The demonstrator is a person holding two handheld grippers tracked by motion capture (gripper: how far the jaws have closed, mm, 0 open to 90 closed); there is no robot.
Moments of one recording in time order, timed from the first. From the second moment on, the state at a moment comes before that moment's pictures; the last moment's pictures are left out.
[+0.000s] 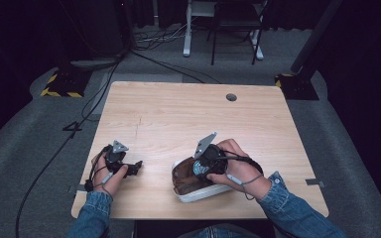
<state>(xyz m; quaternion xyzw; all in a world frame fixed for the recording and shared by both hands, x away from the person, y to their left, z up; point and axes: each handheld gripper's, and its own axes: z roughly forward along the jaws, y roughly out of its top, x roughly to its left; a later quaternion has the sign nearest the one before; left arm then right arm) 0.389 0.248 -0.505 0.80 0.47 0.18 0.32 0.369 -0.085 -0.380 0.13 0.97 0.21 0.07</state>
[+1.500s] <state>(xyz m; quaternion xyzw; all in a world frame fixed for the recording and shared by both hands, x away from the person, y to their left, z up) 0.386 0.249 -0.505 0.80 0.48 0.17 0.32 0.410 -0.231 -0.370 0.25 0.87 0.39 0.15</state>
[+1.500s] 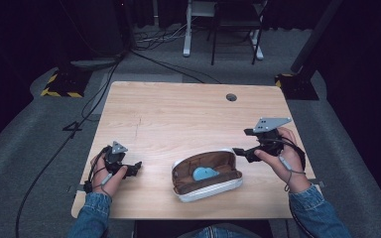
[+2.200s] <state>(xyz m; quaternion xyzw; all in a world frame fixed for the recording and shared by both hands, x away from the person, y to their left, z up) 0.385 0.250 -0.505 0.80 0.48 0.18 0.32 0.431 -0.316 -0.422 0.38 0.84 0.33 0.18</state>
